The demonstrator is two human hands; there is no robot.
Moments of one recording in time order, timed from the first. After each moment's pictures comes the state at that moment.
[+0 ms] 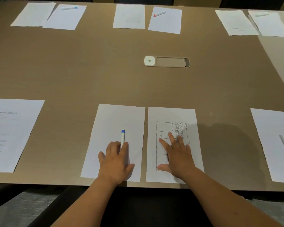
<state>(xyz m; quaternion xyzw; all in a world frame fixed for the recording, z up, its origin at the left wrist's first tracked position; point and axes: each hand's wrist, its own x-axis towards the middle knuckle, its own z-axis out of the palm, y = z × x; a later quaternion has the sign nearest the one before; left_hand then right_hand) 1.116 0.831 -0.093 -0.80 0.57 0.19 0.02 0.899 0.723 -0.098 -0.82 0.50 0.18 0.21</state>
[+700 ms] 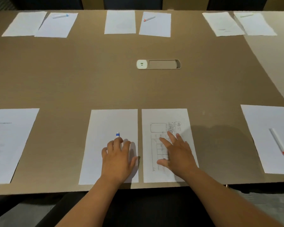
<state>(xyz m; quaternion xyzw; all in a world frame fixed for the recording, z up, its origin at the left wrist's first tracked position) 1.103 0.815 -0.074 -0.78 0.61 0.09 0.00 0.894 0.725 -0.070 -0.81 0.53 0.10 0.23</state>
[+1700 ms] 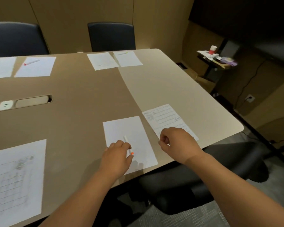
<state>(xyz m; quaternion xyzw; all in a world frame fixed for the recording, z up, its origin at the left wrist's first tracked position) 0.584 0.671 0.015 -0.63 0.75 0.16 -0.10 0.371 0.670 0.114 -0.75 0.64 -0.05 0.14</state>
